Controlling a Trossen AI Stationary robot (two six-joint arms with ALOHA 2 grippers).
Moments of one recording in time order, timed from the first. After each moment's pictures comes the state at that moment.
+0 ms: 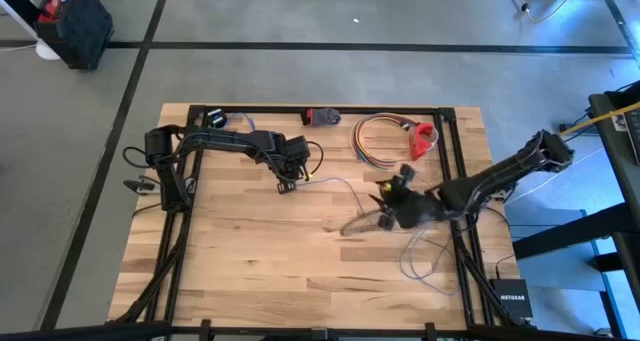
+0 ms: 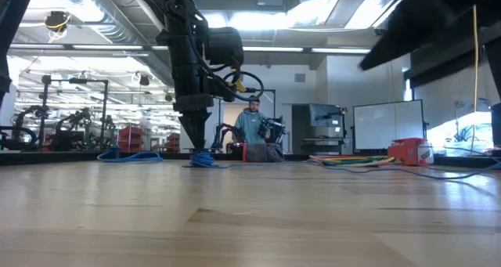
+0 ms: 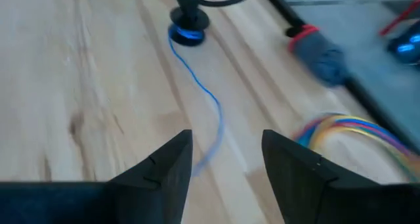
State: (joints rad) left arm 0.28 1.79 1.17 -0.70 -0.14 0.03; right arm 0.41 1.16 0.72 -0.44 0.76 0.43
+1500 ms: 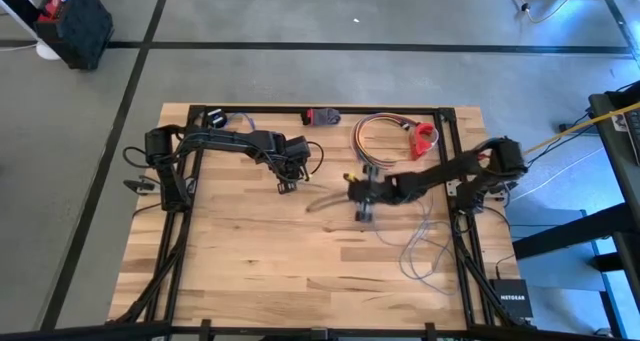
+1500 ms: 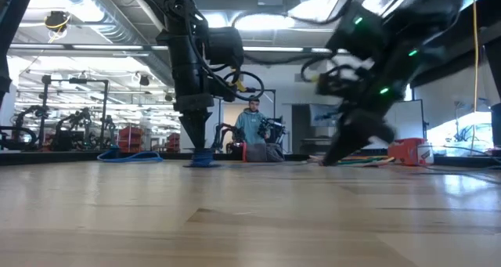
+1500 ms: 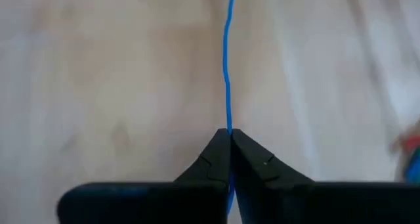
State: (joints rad) left arm 0.28 1.79 1.17 -0.69 -0.14 0.03; right arm 0.04 1.64 0.68 -0.01 0.30 0.05
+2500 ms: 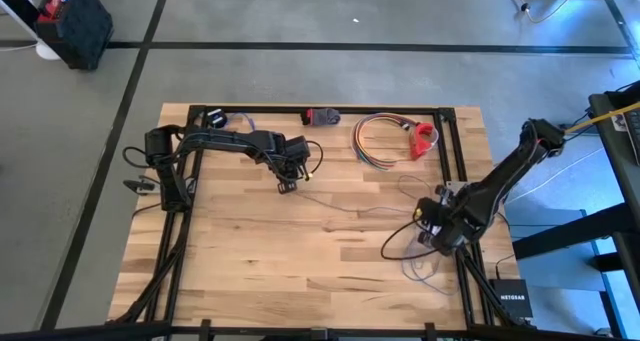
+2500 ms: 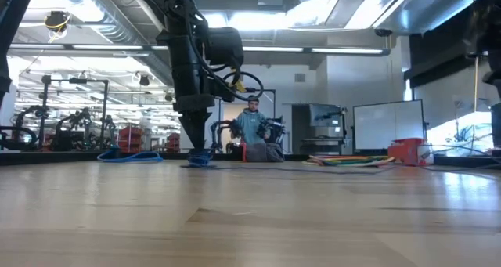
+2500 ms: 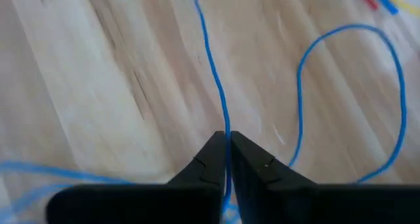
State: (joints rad) left arm 0.28 1.79 1.17 -0.70 -0.14 0.01; right arm 0.81 1.01 0.51 -0.97 0.47 1.19
